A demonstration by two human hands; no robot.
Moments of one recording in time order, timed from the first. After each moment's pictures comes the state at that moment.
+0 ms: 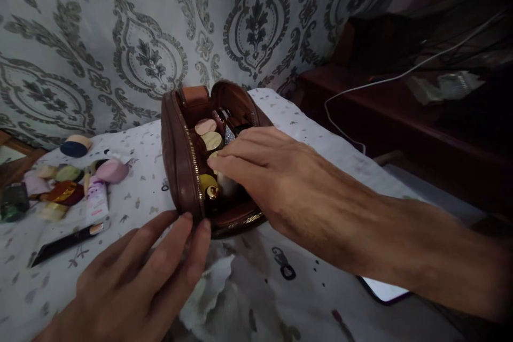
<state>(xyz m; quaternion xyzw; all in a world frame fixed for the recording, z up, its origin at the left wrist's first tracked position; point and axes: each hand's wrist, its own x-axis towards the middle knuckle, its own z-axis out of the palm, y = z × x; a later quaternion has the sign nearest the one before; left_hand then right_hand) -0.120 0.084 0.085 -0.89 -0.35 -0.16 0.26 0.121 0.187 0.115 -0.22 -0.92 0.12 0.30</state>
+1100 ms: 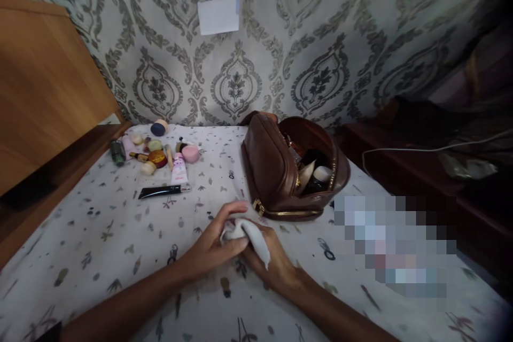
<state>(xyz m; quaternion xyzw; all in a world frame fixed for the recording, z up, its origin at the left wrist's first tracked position) -0.165 0.032 0.029 -0.57 -0.43 -0.48 -0.51 -0.003 0.084 0.014 -0.25 -0.83 0.36 0.35</state>
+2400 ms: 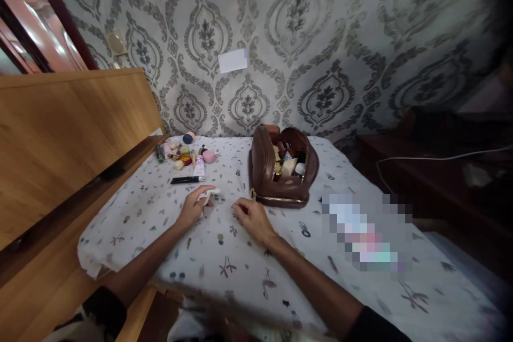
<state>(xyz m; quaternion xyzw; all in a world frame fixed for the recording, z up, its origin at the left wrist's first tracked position) -0.201 0.009 0.017 -0.48 -0.67 -0.49 -0.27 -0.001 0.085 0.014 -0.29 -0.78 0.45 0.32</state>
